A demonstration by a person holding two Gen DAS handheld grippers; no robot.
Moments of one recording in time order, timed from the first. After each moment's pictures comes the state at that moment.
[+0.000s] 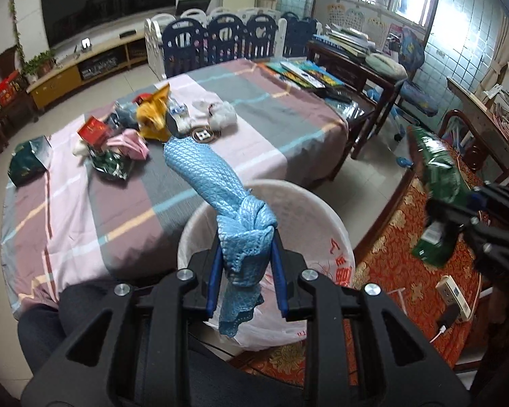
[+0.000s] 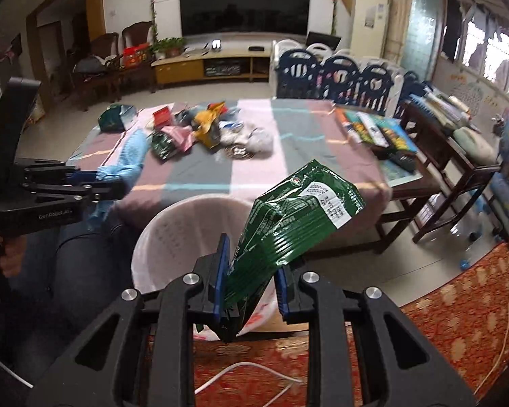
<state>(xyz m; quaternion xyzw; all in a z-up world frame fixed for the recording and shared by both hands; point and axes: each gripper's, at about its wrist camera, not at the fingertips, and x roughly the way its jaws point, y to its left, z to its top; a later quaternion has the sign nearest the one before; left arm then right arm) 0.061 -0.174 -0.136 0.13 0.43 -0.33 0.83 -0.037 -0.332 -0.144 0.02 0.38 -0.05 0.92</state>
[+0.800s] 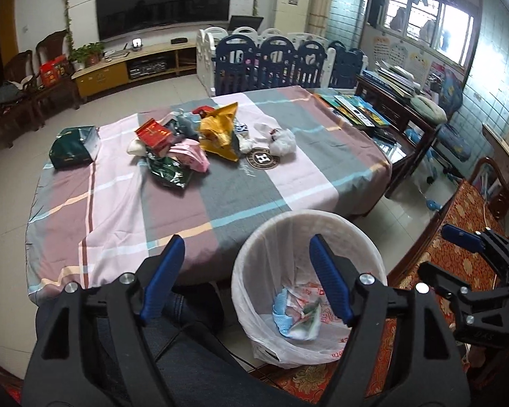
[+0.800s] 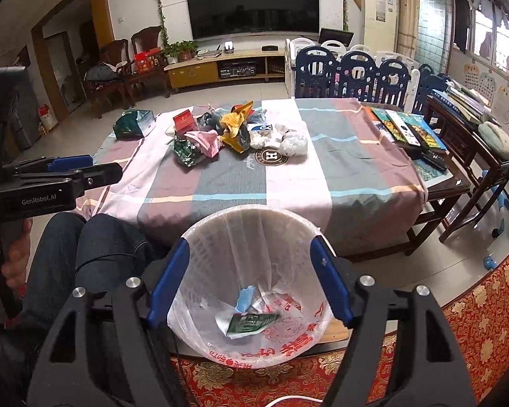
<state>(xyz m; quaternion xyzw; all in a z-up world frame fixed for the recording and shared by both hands) 0.095 -0.119 -0.109 0.07 0.40 -0.24 0.88 -0.010 -0.298 -0.146 0.04 0.37 -0.02 0.93</state>
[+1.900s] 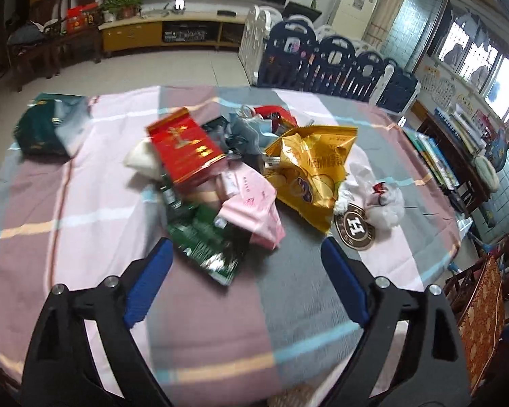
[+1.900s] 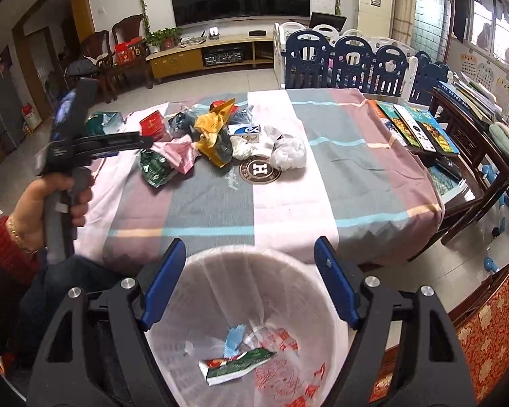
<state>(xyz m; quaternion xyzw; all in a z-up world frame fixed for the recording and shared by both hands) 0.364 -0.140 -0.230 -0.01 0.47 -0.17 0.87 0.122 -0.325 -0.175 0.05 0.40 -0.05 0.91</state>
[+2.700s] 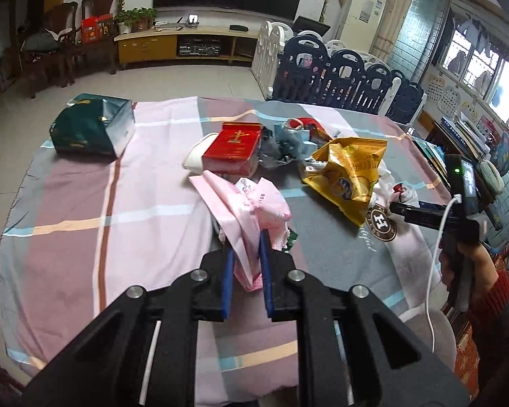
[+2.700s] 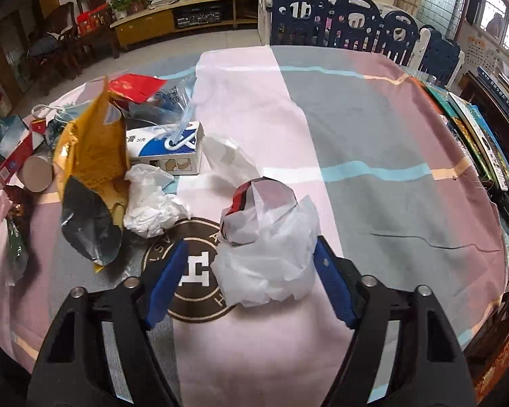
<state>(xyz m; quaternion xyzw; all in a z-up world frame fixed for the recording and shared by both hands) 0.326 -0.057 -0.218 -0.02 0.42 -0.15 0.89 0.380 -0.400 -0.306 0.04 0.48 -0.08 0.87</state>
